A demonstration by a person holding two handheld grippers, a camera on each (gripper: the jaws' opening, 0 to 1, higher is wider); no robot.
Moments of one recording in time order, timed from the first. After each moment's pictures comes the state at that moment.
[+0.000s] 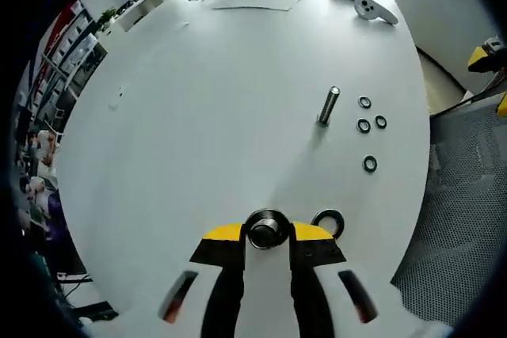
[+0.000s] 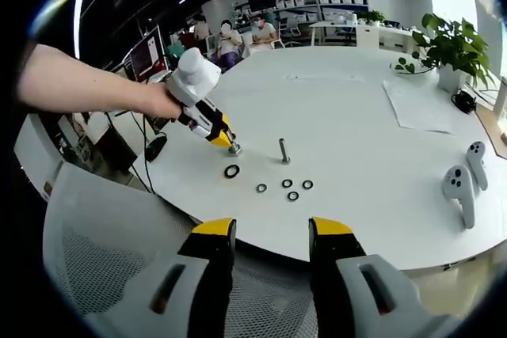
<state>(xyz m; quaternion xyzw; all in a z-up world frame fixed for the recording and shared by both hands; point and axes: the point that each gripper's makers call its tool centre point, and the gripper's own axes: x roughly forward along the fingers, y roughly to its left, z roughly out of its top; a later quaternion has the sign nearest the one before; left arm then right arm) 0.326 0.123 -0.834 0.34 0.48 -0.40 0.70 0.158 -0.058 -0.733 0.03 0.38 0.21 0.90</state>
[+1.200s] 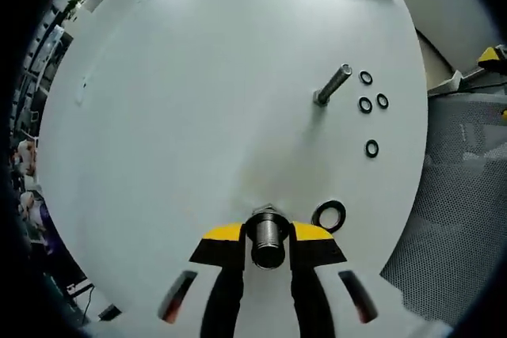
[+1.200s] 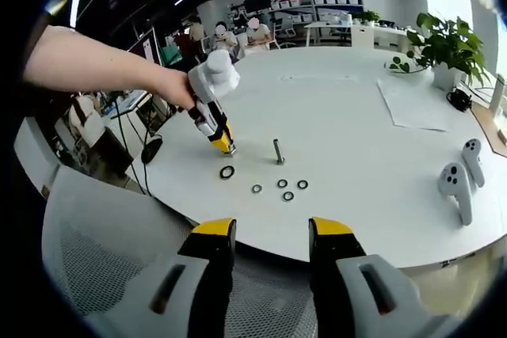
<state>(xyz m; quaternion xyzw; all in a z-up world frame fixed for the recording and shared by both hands) 0.325 0.123 -0.844 0.38 0.56 -0.42 0.60 0.159 -0.063 -0.733 0.04 0.38 0.19 0.90</state>
